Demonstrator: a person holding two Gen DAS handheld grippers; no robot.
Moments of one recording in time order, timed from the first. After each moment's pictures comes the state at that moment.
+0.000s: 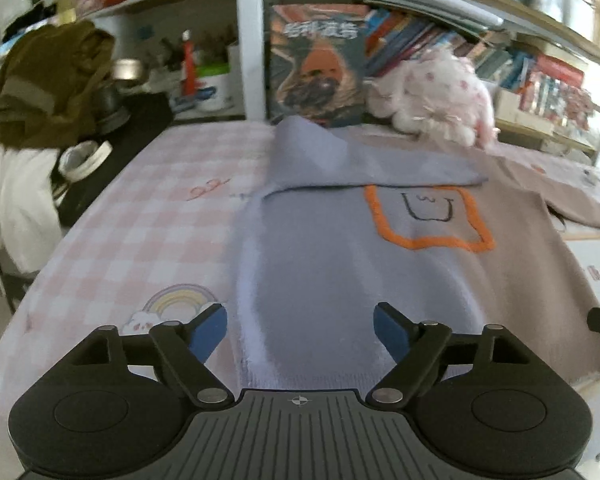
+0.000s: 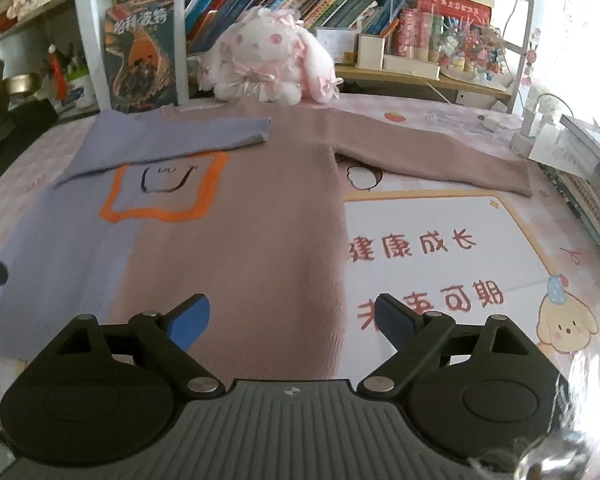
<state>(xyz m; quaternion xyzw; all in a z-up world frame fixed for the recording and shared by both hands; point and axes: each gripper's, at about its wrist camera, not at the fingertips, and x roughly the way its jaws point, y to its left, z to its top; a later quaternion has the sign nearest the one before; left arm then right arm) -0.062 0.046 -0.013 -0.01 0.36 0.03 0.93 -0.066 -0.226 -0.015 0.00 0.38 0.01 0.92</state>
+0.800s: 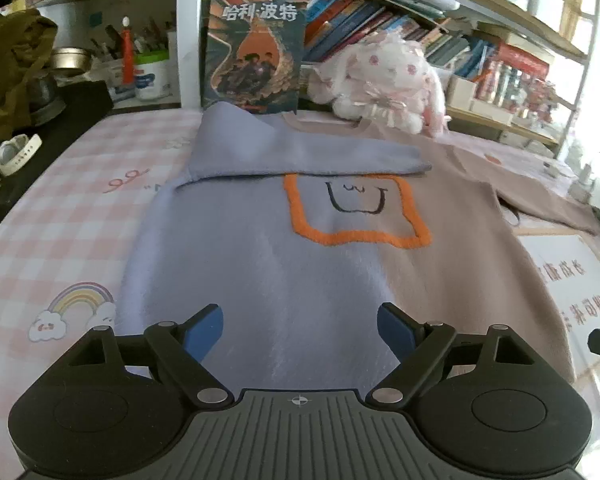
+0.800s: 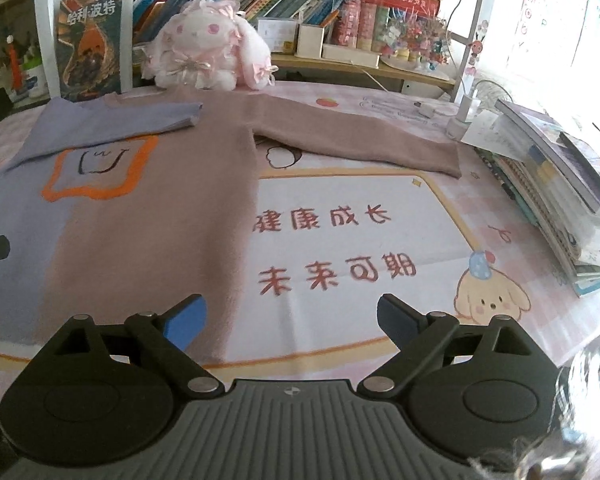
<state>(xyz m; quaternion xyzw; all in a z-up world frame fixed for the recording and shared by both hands) -0.039 -0.004 -0.029 -0.03 0.37 -0.02 0.93 -0.084 -0.274 -0.013 -0.02 0.39 -0.06 0.92</state>
